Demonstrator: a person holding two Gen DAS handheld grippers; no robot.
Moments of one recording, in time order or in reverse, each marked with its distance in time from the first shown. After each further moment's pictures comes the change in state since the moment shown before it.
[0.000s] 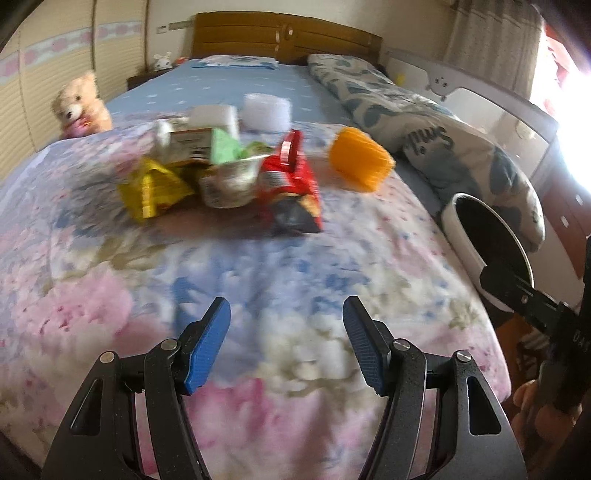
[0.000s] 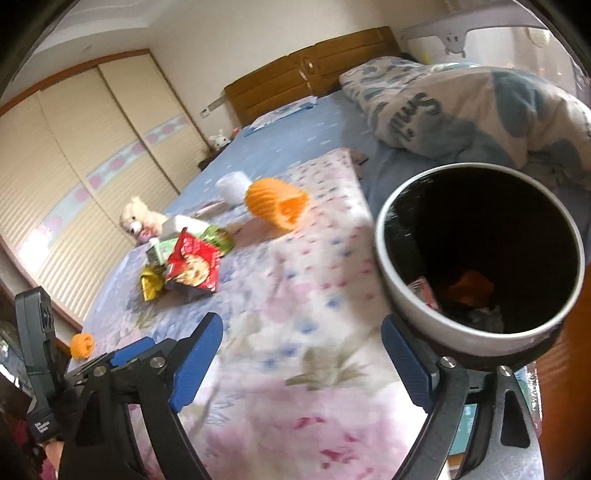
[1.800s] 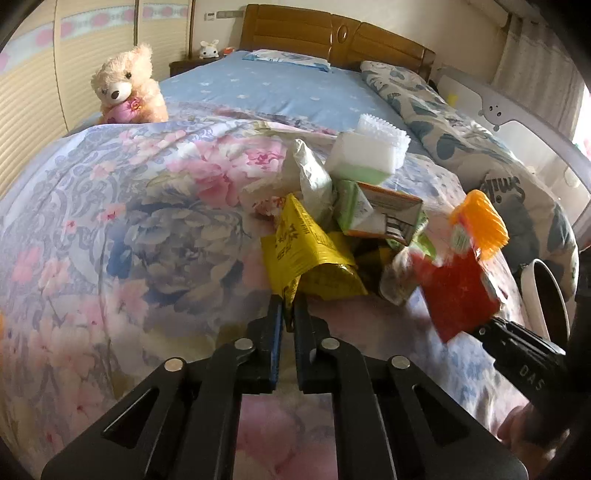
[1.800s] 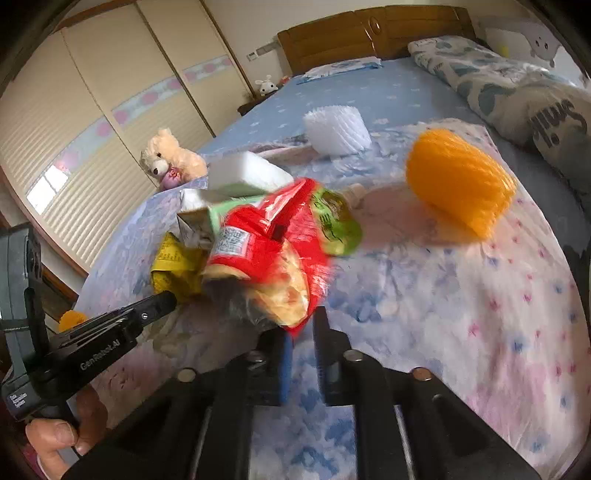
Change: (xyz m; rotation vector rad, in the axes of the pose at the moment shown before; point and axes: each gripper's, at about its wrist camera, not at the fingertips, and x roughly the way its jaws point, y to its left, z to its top) left arm 0.037 0.113 0.055 -0.107 0.007 0.089; right arm 0.140 0.119 0.020 -0.162 0.175 0.082
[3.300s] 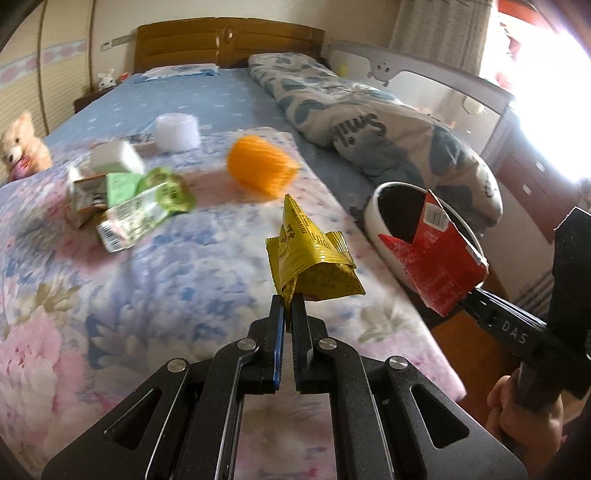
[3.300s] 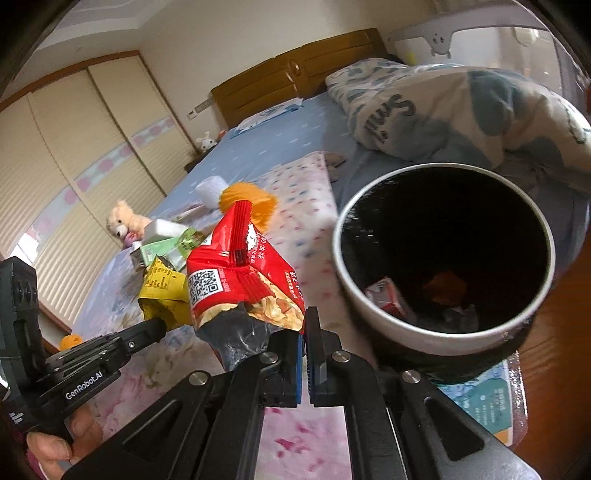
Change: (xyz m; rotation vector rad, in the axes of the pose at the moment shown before) left arm -0.054 -0.183 -0.060 0.260 0.001 -0.252; right arm -0.161 -0.129 -0.069 0.187 -0.187 -0.142
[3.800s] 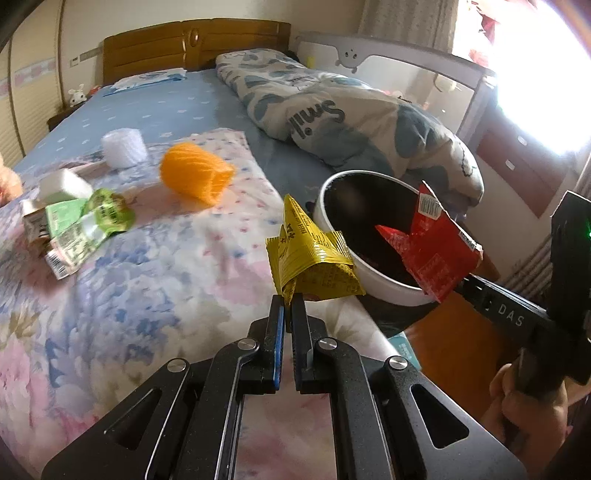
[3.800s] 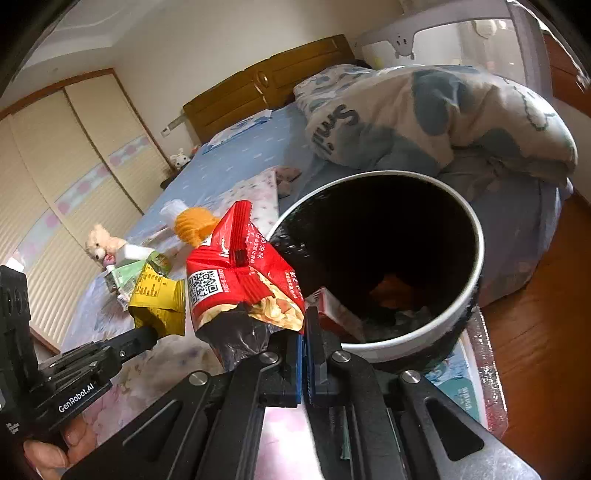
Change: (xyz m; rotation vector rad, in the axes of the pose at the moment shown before) left arm 0.022 -0.055 0.012 0.093 0.022 -0.046; right arm -0.025 -0.051 0.005 0.069 -0.035 -0.073
